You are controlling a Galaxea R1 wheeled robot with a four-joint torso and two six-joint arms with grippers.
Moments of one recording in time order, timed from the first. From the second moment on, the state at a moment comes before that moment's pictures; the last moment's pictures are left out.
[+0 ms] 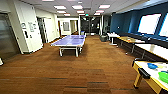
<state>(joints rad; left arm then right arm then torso) 1.52 3.02 -2.77 0.00 -0.18 -0.07 -1.44 3.07 -2.72 0.61 0.03 -0.52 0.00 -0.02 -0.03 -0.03</state>
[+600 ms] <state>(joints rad) 1.54 3.02 -2.77 0.00 -0.18 -0.07 -1.45 3.07 -2.72 0.61 0.03 -0.52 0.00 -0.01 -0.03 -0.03</state>
